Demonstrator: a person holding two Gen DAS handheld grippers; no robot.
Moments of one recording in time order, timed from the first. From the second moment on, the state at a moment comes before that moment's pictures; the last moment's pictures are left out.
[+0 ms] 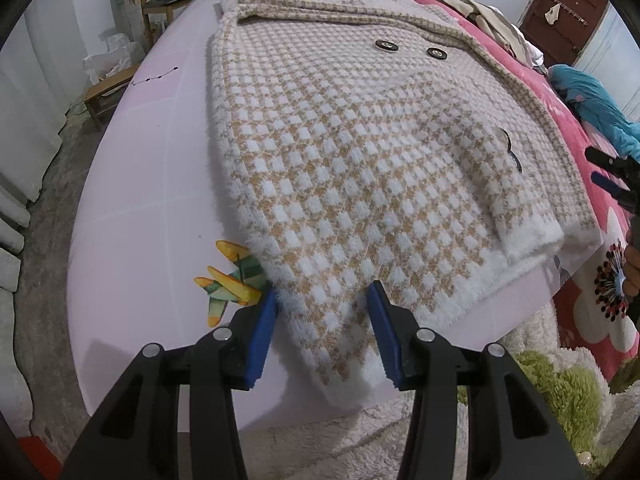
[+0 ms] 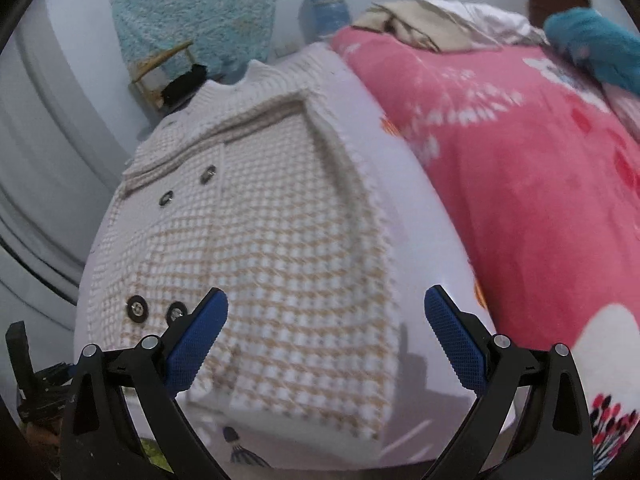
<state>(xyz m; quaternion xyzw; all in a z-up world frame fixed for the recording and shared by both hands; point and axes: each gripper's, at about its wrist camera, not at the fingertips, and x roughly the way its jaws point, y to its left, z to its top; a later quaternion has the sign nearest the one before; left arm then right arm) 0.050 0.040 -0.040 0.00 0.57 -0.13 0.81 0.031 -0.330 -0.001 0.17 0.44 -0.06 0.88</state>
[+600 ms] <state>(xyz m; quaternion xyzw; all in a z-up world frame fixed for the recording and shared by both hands) 0.056 0.028 -0.037 0.03 0.58 -0.10 0.81 0.029 -0.315 -0.028 0.16 0.49 -0.06 0.85</state>
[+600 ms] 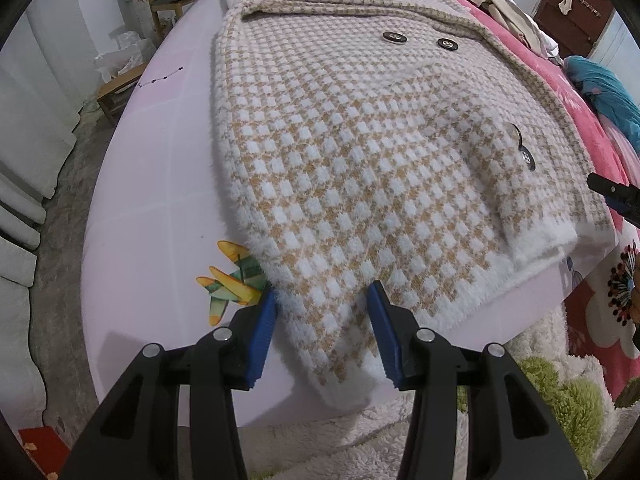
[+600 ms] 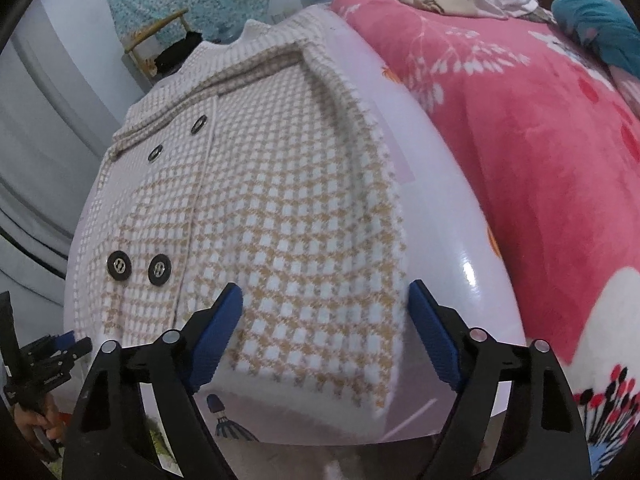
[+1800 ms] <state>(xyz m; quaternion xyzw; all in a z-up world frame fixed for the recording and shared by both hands) 0.039 0.039 -0.037 0.01 0.58 -0.12 0.80 0.005 -0.311 -0.029 0.13 0.51 -0.09 0.85</state>
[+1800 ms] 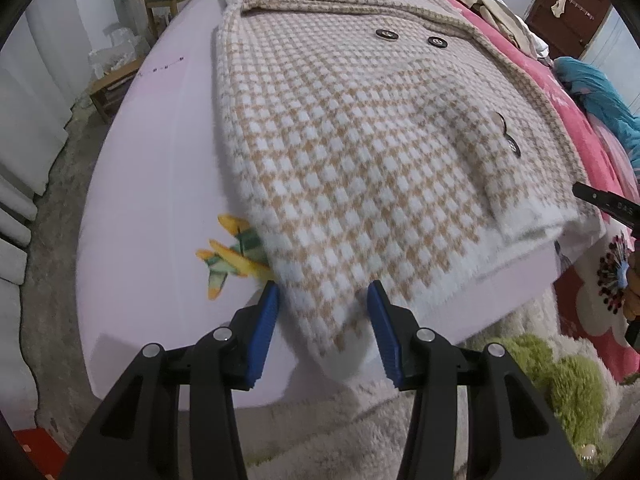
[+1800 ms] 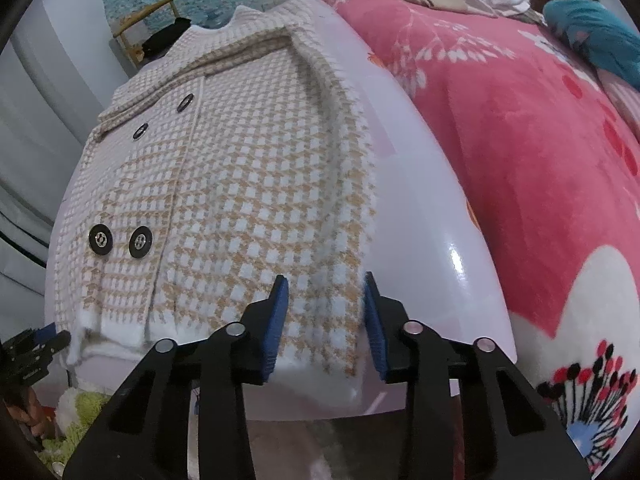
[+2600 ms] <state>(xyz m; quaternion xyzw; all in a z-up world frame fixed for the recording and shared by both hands) 0.033 0.045 -0.014 0.00 0.54 -0.17 0.83 -0.003 -0.316 -0.001 0.15 0.47 -0.09 0.87</state>
